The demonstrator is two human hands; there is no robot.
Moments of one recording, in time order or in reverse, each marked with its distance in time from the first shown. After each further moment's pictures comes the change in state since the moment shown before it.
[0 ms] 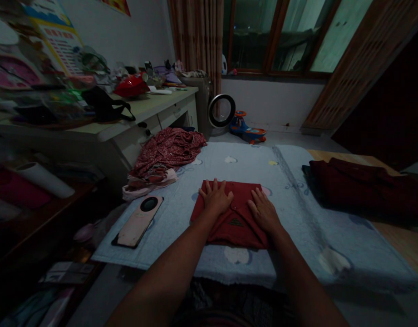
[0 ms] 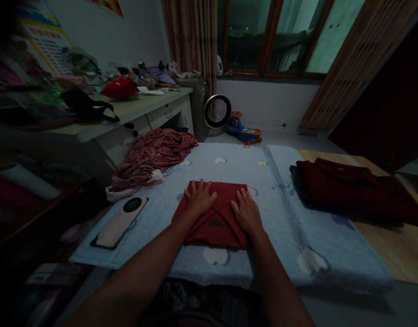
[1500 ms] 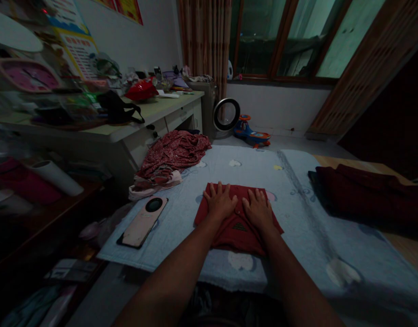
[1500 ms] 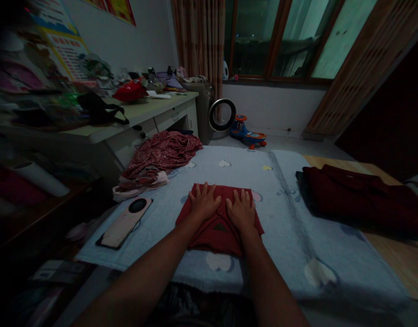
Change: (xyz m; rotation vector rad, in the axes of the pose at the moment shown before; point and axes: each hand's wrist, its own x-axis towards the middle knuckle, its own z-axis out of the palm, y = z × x) left_hand -0.001 -0.002 0.009 0.022 0.104 0.017; right_hand 0.021 -0.051 -0.008 -0.082 -0.087 0.221
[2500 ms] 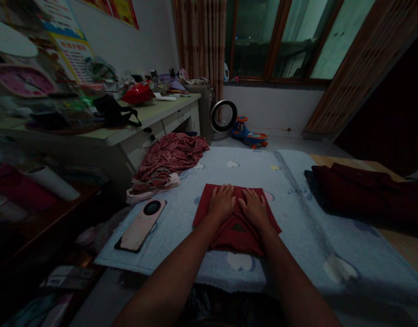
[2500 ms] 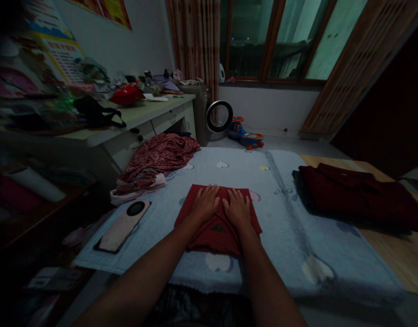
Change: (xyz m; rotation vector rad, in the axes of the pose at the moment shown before) left_hand 0.000 -0.004 0.002 0.010 0.087 0.361; right_hand 0.008 0.002 0.006 0.055 0.052 -0.150
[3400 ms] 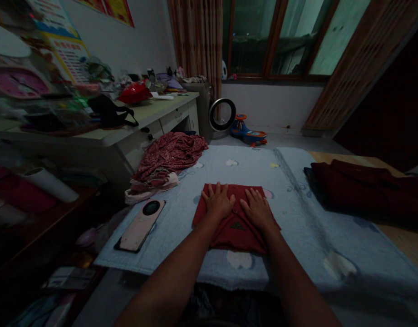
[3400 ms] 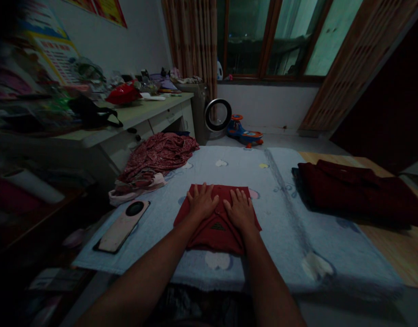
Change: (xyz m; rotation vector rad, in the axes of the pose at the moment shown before) left_hand 0.000 0.005 -0.004 0.018 -0.058 -0.327; right_hand -0.010 0.007 -0.008 -0.019 -0.085 0.034
